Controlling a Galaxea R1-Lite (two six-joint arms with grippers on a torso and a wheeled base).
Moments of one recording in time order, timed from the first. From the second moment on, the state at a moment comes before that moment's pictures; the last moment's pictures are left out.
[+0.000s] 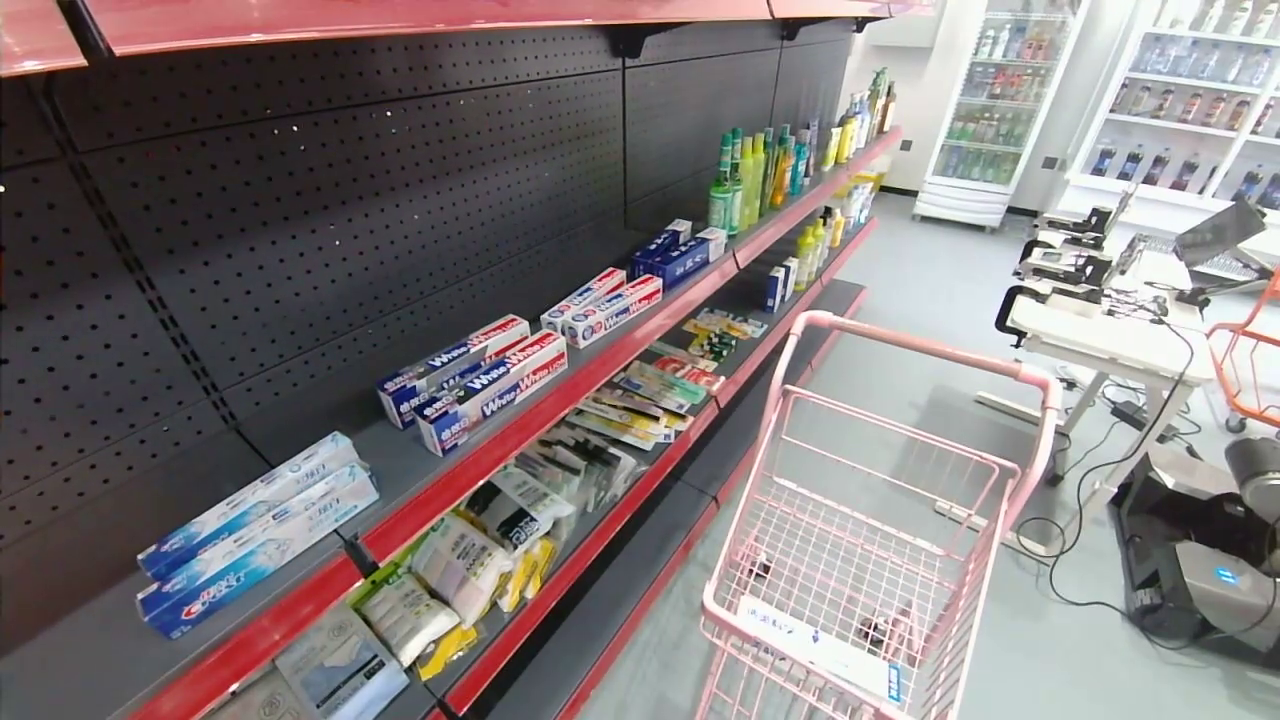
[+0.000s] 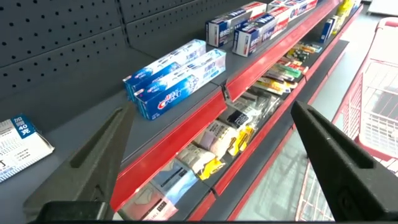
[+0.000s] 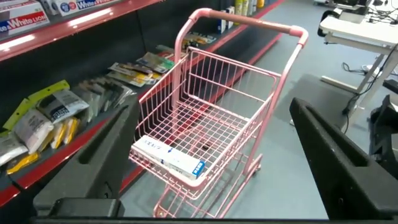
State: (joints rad) left arm 0.00 0.00 0.00 0.00 0.05 0.01; right arm 0.00 0.00 0.00 0.01 -0.01 0.00
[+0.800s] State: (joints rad) left arm 0.00 0.00 0.00 0.00 0.05 0.01; right arm 0.00 0.00 0.00 0.01 0.00 0.00
